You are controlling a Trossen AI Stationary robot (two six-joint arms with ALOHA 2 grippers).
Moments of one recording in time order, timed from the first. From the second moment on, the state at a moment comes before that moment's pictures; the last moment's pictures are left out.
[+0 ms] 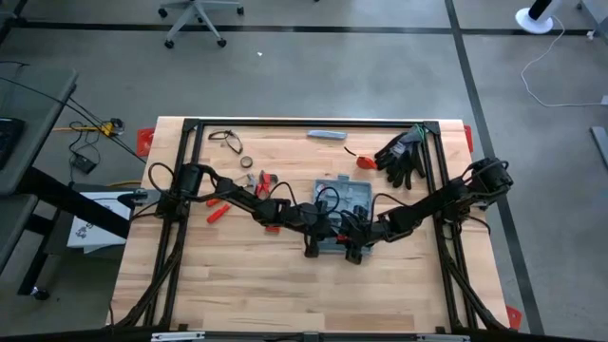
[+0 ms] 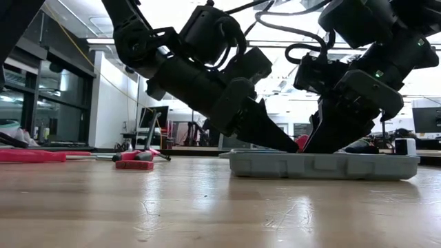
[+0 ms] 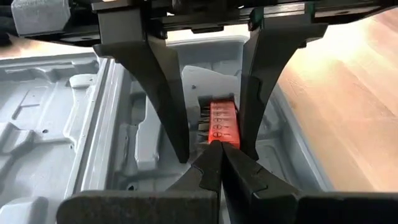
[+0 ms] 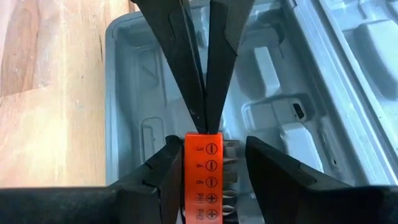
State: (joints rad) left arm -0.12 2.12 1.10 0.51 0.04 0.07; right arm 0.33 1.67 0.65 0.11 0.25 0.47
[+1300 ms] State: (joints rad) left arm -0.12 2.06 1.10 0.37 -0.07 0.11; right arm 0.33 1.67 0.65 0.09 0.26 0.47
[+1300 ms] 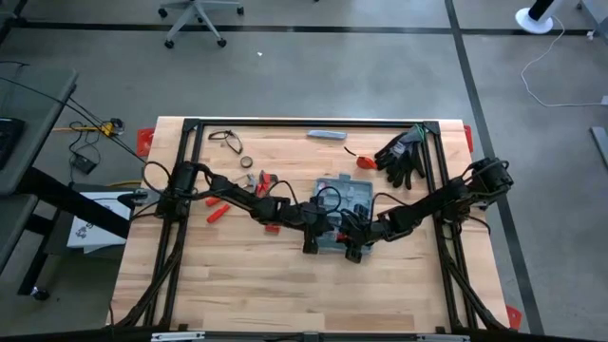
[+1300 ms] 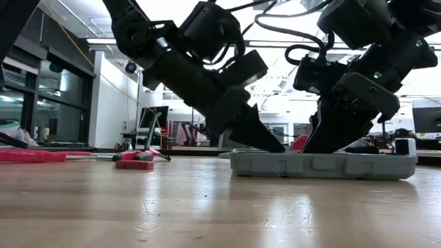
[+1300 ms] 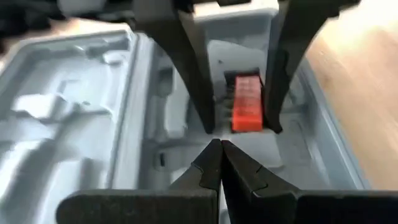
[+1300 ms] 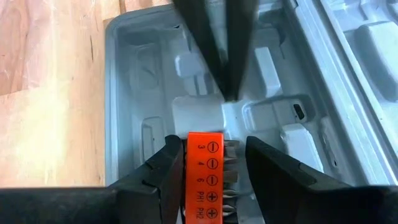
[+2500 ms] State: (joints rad) left arm -0.11 2.18 1.17 0.52 0.15 0.17; right arm 0.33 1.67 0.65 0.08 0.25 0.47
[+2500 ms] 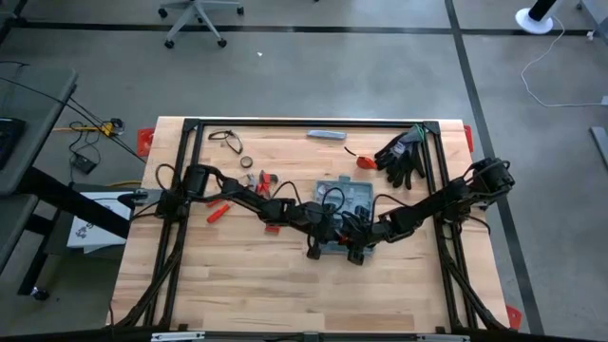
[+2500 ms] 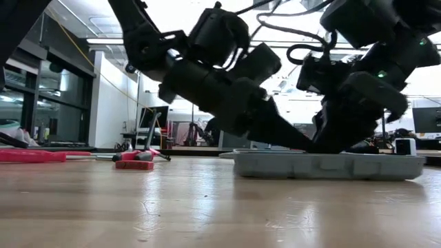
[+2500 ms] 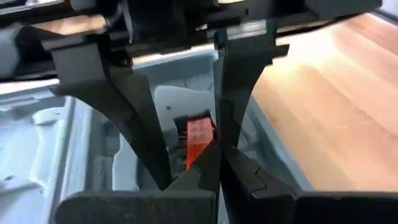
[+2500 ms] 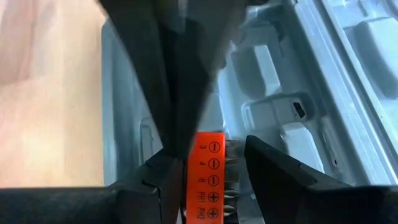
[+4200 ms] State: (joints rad) left arm -0.11 2.23 1.23 0.41 0.14 0.12; right arm 0.39 1.56 0.65 -0.09 0.23 0.66
